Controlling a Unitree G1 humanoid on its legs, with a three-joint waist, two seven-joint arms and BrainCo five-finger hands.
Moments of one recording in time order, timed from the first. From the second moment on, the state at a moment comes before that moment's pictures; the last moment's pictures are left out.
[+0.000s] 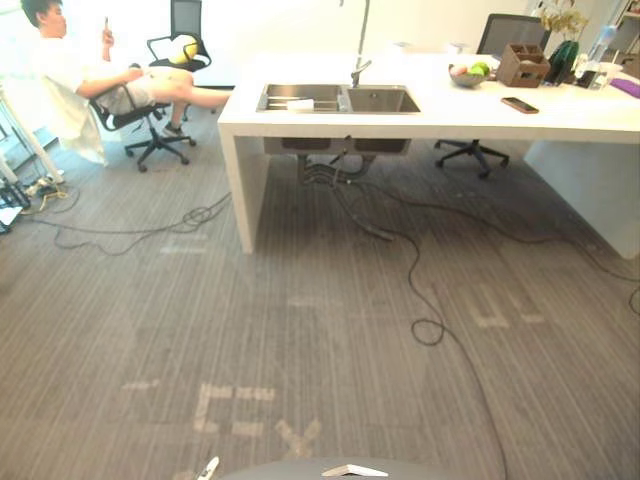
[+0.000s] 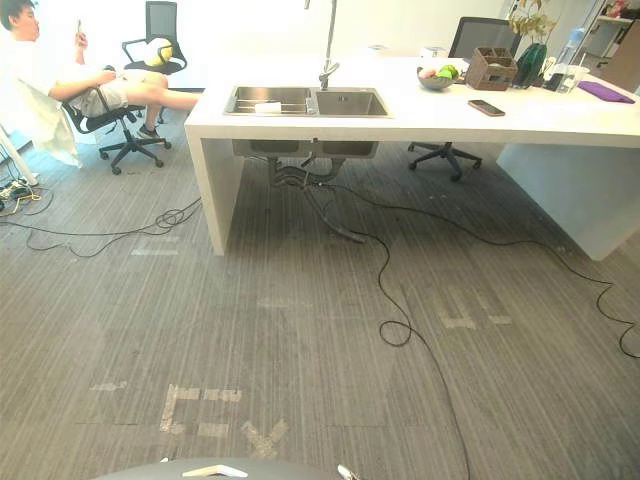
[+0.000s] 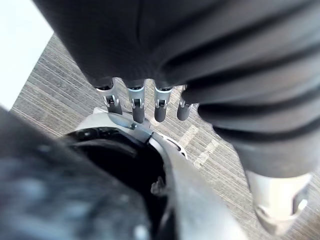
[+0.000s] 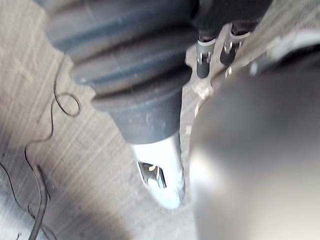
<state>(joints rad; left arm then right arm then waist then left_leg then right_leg) 0.21 0.14 0.12 1.08 -0.49 0.31 -0.25 0.18 -0.12 -0.21 1.05 0.39 0.16 0.24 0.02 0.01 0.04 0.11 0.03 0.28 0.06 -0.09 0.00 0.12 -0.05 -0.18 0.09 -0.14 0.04</state>
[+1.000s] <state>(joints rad) -0.01 0.12 -0.14 1.04 -0.56 0.10 -0.01 -0.06 -0.12 -0.12 1.08 0.39 0.00 0.09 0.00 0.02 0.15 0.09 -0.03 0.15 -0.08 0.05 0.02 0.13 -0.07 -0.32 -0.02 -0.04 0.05</state>
